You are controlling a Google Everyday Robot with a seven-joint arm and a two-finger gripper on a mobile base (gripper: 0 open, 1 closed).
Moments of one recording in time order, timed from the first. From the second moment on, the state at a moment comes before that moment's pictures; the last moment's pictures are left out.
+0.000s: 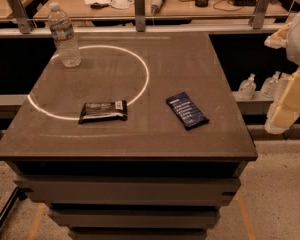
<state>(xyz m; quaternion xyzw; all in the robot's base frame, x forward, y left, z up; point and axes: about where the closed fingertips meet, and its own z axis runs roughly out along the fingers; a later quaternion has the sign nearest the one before) 0.438 -0.214 0.984 -0.60 0.78 -0.04 0.17</state>
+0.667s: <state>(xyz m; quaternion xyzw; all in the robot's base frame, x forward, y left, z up) 0.452 -0.199 0.985 -0.61 0.77 -0.04 0.18</state>
